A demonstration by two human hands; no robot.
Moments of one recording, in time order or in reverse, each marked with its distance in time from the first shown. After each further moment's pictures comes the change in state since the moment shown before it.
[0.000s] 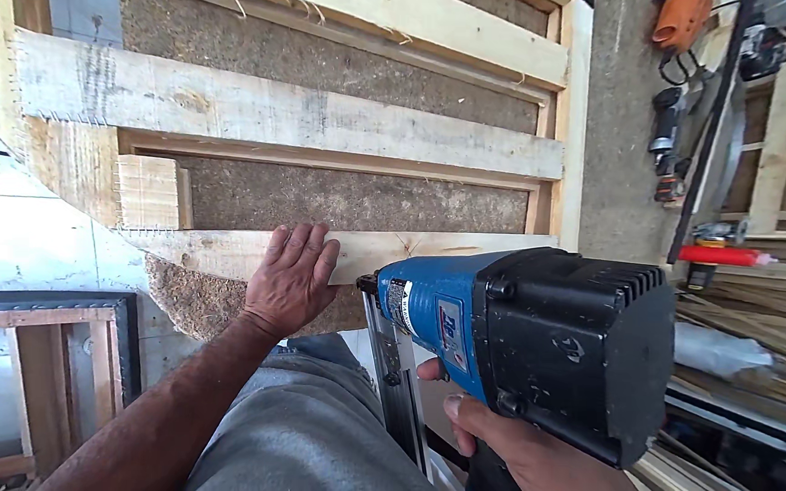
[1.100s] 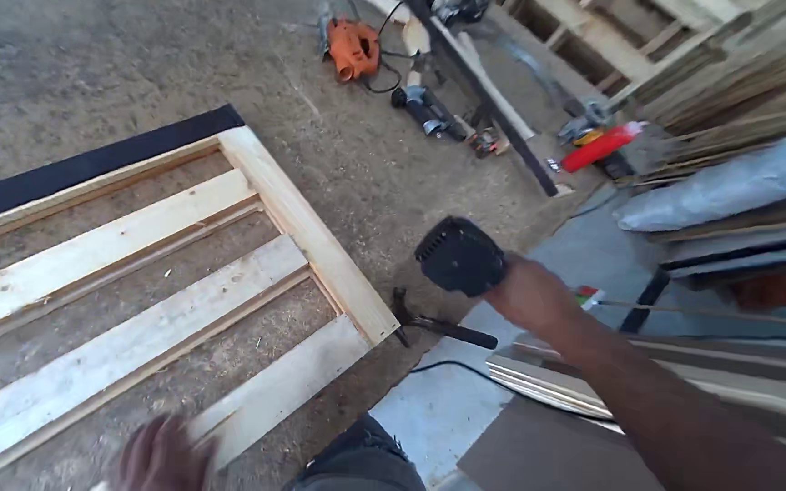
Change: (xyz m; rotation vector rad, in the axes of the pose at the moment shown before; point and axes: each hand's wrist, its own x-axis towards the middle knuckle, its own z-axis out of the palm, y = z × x) left_hand 0.172 0.197 0.034 -0.061 -0.366 -0.303; right_hand 0.138 0.214 -0.535 -0.831 0.596 0.182
